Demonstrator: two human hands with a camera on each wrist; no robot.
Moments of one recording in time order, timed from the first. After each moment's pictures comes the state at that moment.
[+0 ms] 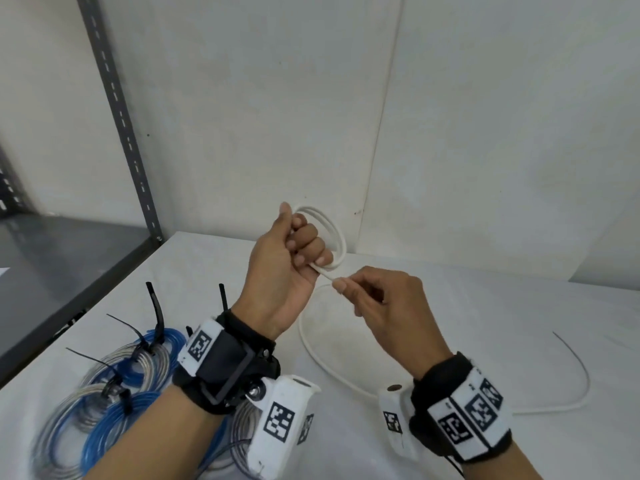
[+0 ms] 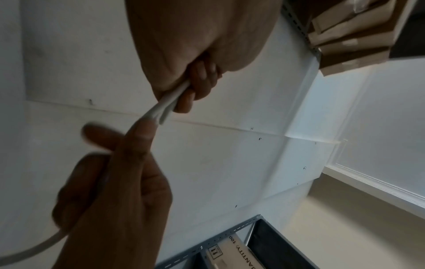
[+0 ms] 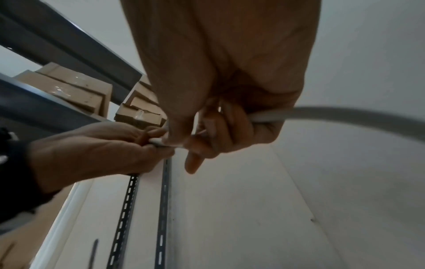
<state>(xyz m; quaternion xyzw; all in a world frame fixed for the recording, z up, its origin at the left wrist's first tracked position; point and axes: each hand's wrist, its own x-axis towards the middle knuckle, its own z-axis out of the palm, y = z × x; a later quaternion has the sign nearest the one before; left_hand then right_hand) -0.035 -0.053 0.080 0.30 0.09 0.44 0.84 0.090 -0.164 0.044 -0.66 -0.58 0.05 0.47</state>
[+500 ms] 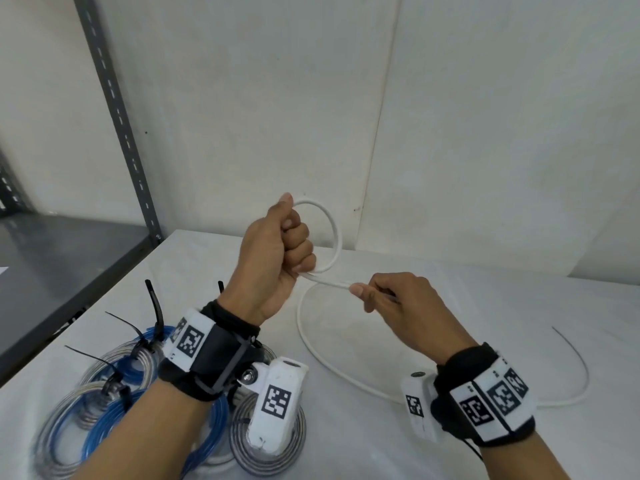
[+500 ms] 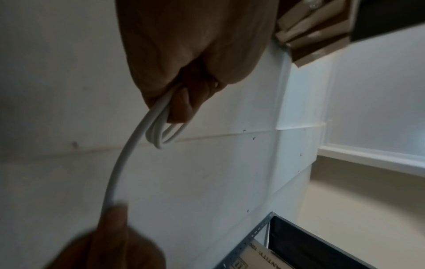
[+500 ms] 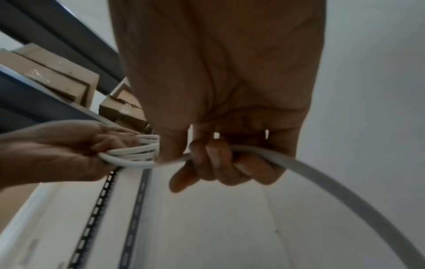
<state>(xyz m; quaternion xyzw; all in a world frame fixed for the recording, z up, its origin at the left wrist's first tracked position) -0.047 -0.044 0.086 0.42 0.16 0.42 0.79 0.119 -0.171 0.045 -0.77 -0.56 0.08 0.30</state>
